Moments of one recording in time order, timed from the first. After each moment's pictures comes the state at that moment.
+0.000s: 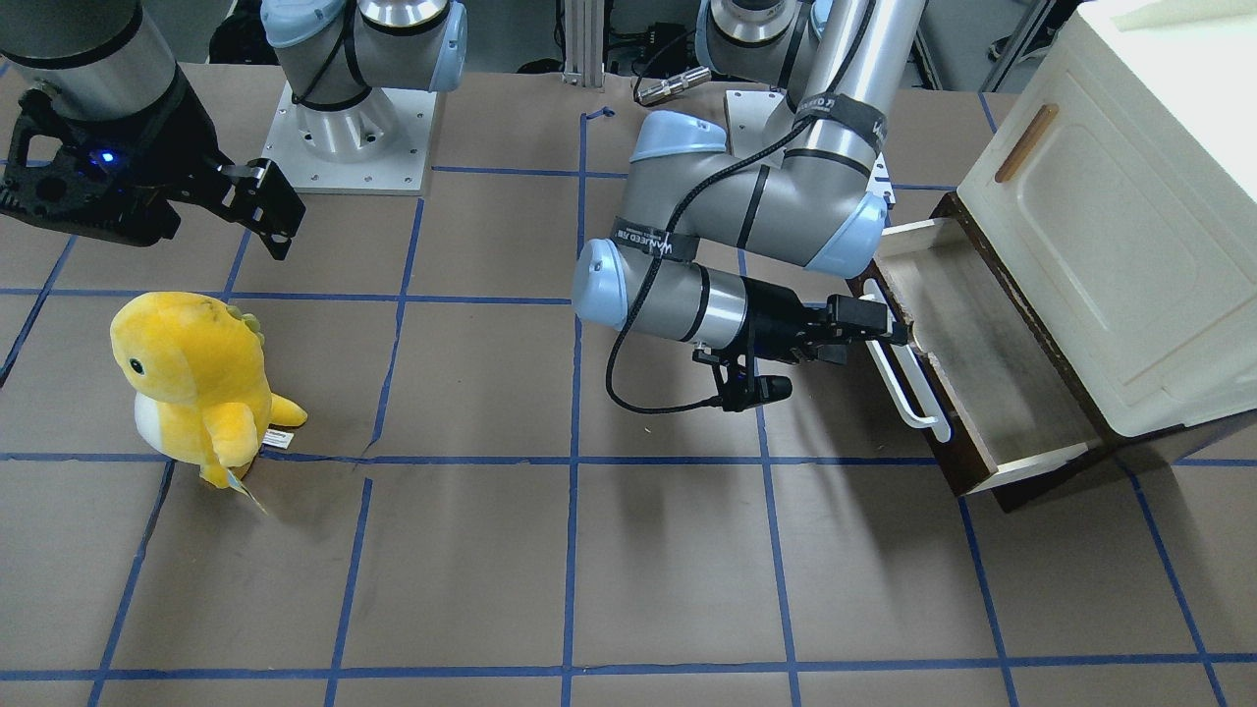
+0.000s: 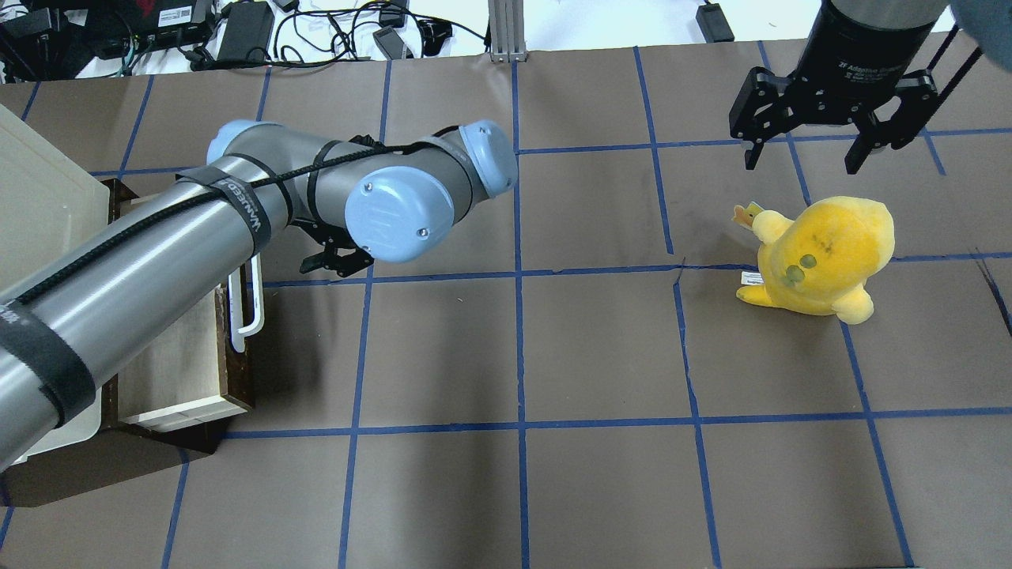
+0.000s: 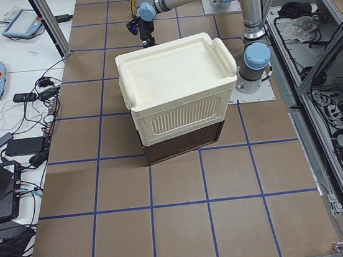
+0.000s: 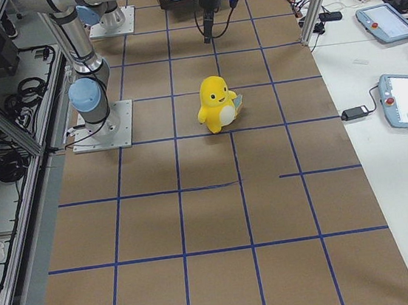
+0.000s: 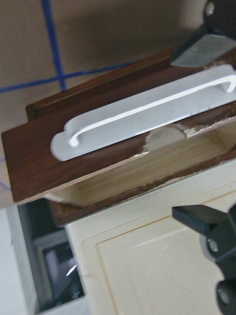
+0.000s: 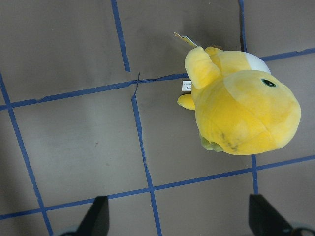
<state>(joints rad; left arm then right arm) -1.91 -1.92 -1.59 -1.74 2.44 -0.41 1.51 -1.53 1.48 -1.44 -1.63 0.11</state>
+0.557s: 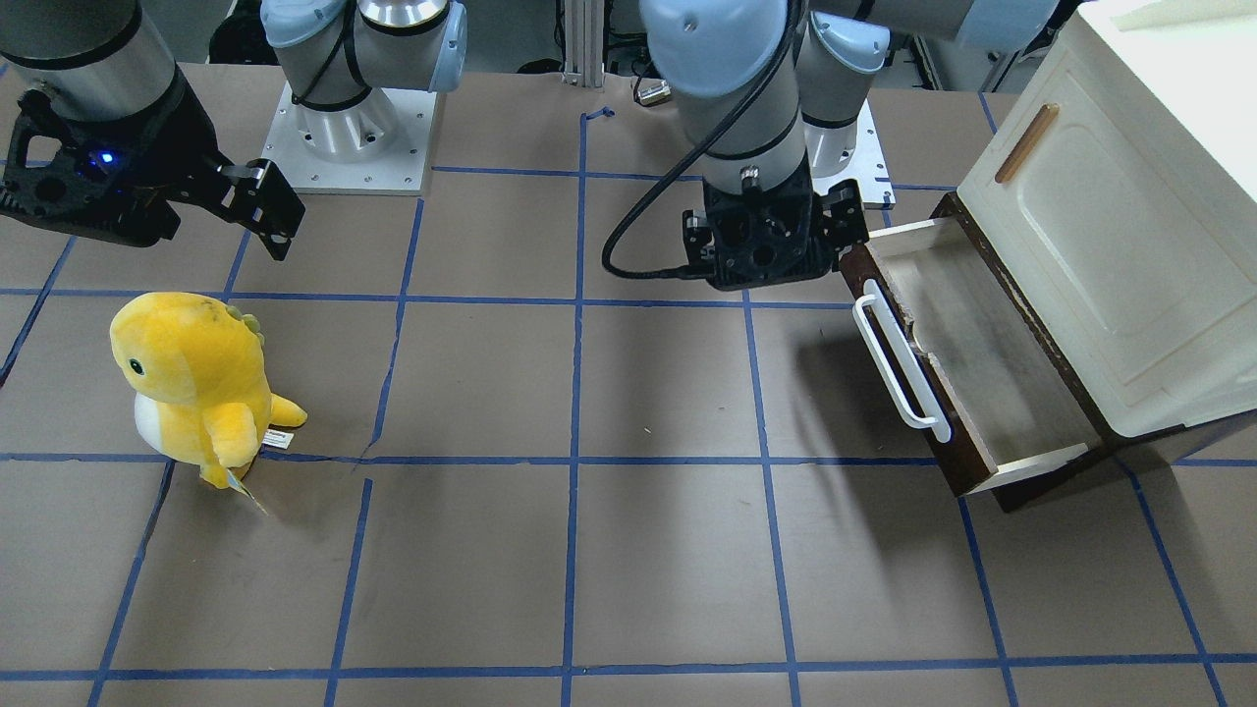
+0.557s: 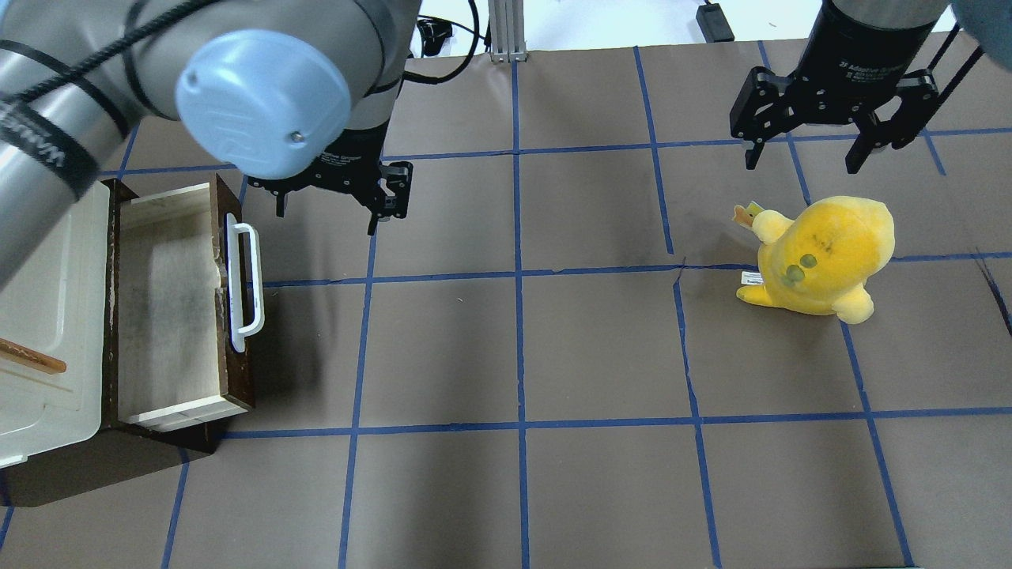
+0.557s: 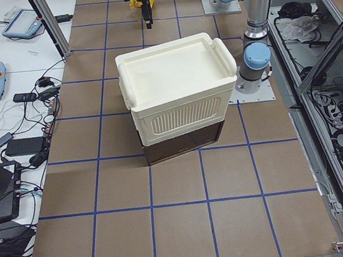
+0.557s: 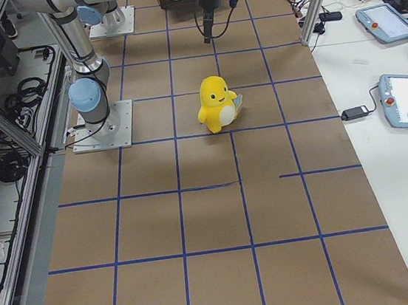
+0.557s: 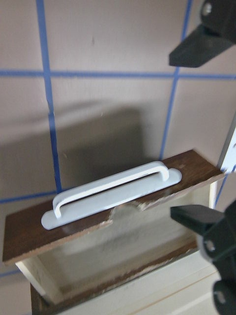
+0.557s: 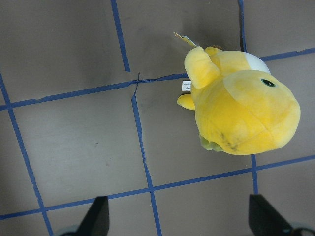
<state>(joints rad) -1.83 -1.72 -1.45 -1.72 1.85 -0.28 1.51 -1.53 1.48 -1.44 -1.63 0.11</state>
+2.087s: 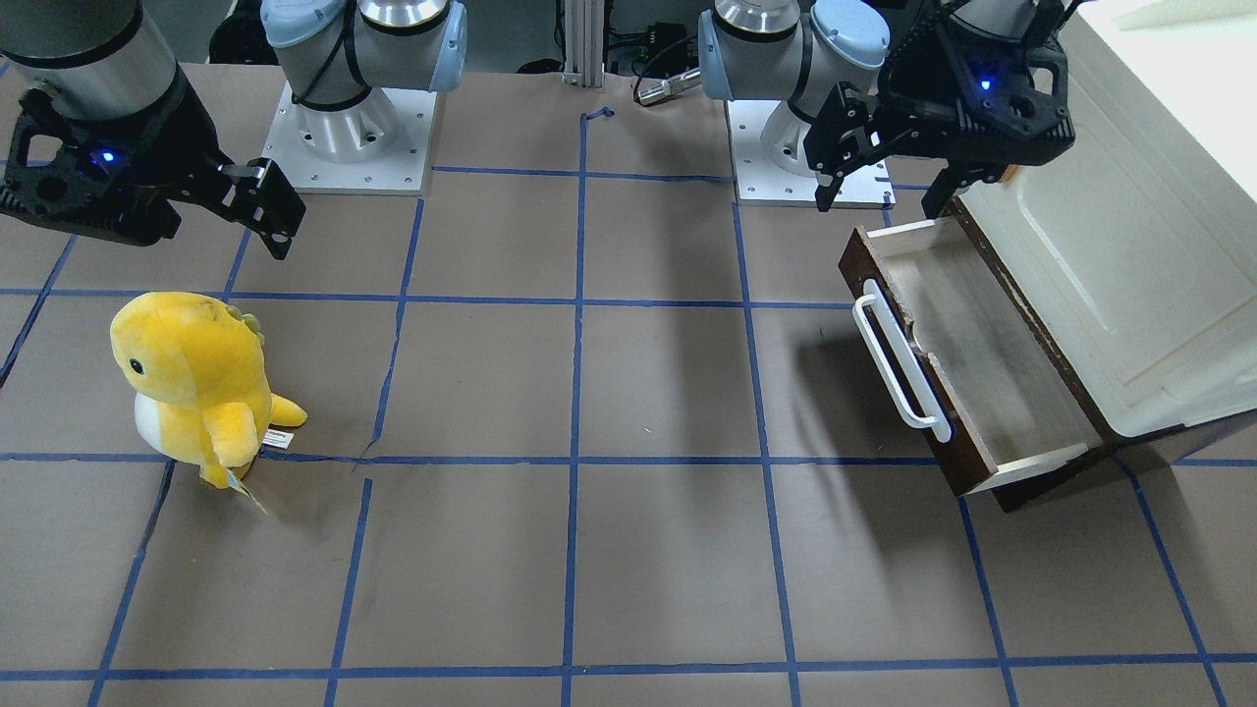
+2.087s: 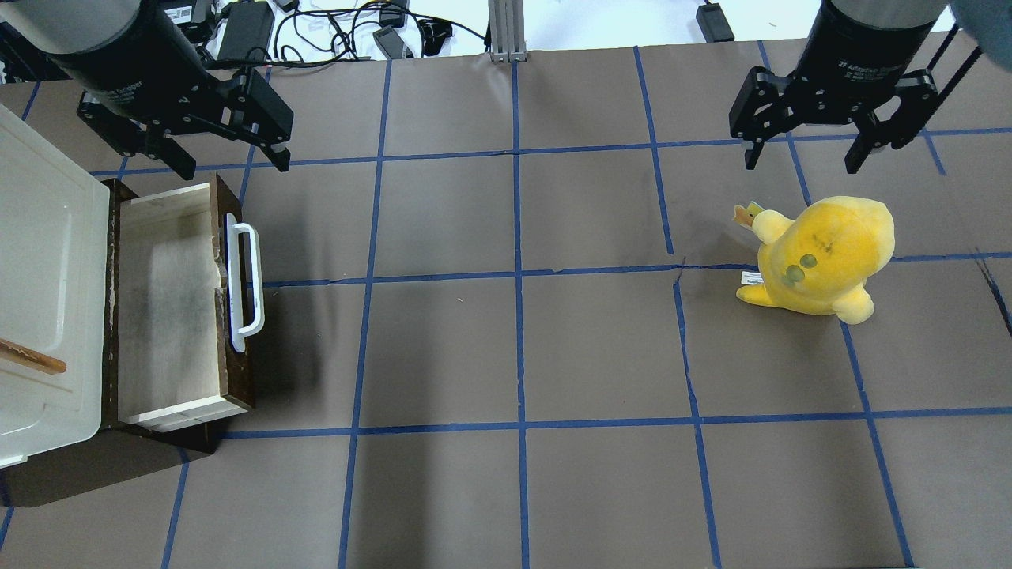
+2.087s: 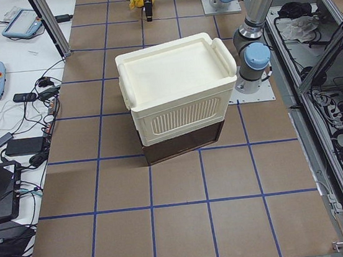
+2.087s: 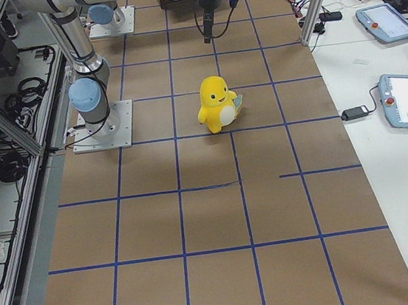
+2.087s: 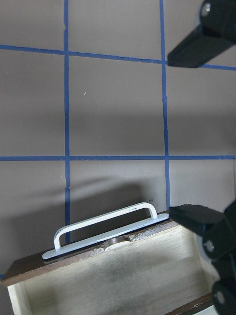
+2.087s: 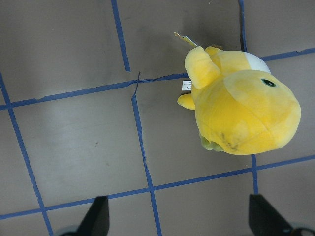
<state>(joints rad) -1.53 -1.53 -1.48 -1.65 1.52 0.03 1.51 -1.53 1.48 -1.44 -1.63 0.11</state>
